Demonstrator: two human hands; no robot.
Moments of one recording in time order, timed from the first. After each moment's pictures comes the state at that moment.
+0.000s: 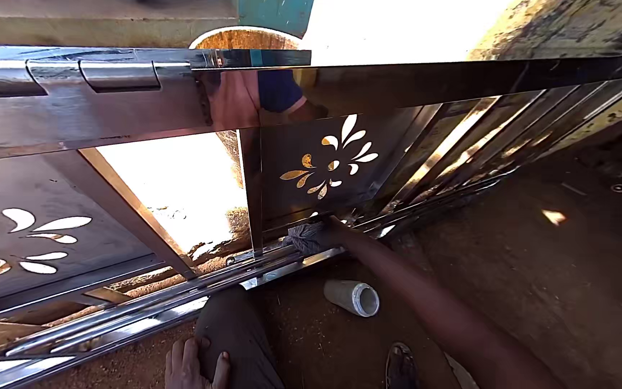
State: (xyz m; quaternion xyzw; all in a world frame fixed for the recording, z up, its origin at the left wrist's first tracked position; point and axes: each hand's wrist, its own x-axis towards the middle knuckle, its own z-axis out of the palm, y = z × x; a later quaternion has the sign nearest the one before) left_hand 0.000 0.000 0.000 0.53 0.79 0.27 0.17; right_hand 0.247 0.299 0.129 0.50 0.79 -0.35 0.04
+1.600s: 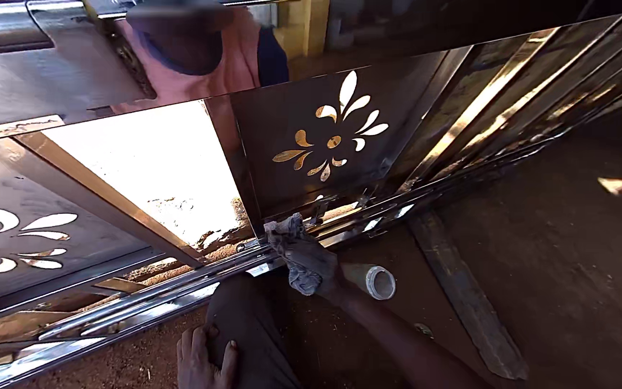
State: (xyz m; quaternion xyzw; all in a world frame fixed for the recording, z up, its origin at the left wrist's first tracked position) left_hand -0.003 -0.004 0.006 0.53 0.79 0.26 0.16; right_hand 0.235 0.193 0.005 0.30 0.78 -0.21 -0.50
